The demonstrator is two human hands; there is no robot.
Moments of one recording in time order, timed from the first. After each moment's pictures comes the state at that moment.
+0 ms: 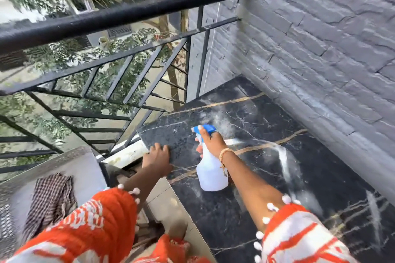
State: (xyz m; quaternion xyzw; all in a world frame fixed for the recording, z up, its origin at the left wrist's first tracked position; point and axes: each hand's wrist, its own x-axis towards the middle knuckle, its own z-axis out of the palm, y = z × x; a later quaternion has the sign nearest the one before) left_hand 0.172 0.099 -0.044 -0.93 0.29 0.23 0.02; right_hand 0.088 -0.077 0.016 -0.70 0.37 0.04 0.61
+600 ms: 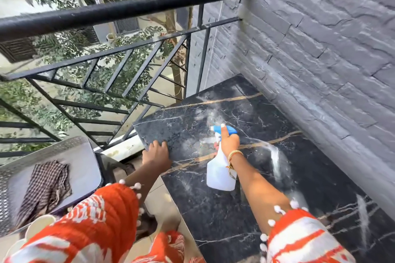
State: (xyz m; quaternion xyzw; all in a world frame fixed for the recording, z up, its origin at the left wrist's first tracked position) left_hand 0.139 0.082 -0.038 -0.94 0.24 0.23 0.00; right_hand 0.042 -0.122 0.011 -0.62 0.51 -0.11 0.59
